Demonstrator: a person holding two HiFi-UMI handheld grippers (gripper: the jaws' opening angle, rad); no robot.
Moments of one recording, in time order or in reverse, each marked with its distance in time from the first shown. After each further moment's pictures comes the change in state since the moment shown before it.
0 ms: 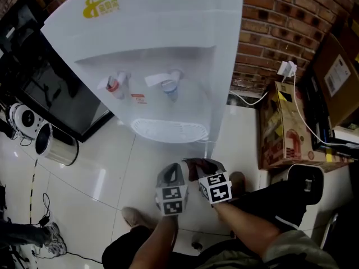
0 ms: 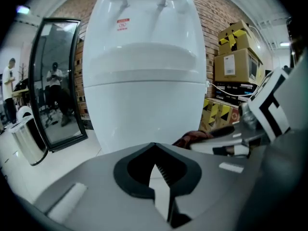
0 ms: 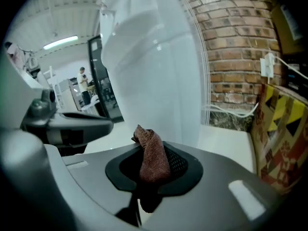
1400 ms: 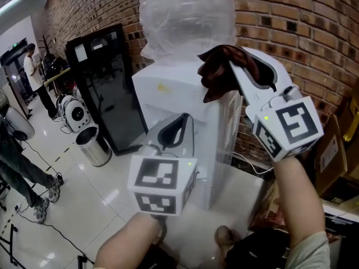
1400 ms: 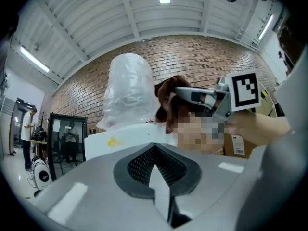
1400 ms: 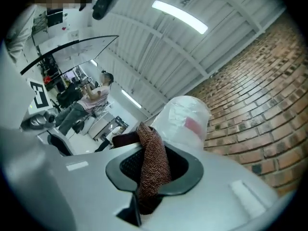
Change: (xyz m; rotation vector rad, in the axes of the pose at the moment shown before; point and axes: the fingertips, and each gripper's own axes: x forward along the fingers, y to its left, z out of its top) left arm -0.258 -0.067 0.437 0.107 -0.631 0.218; right arm -0.398 0.052 0.528 -0.732 -1.121 0.255
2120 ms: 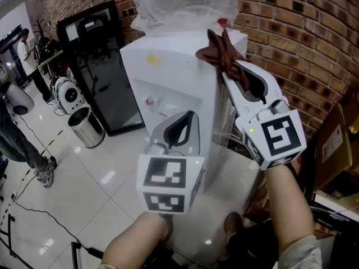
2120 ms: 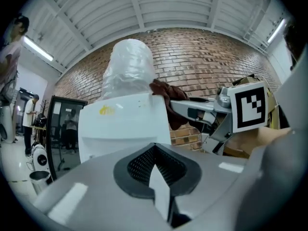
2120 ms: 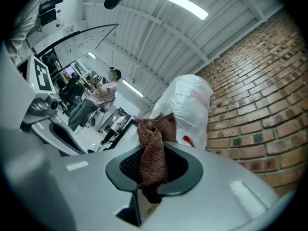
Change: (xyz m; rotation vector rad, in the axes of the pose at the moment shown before) left arm 0.005 -0.029 -0.071 -0.085 0.087 0.005; right arm -0.029 0.045 -0.095 0.026 0.141 0.031
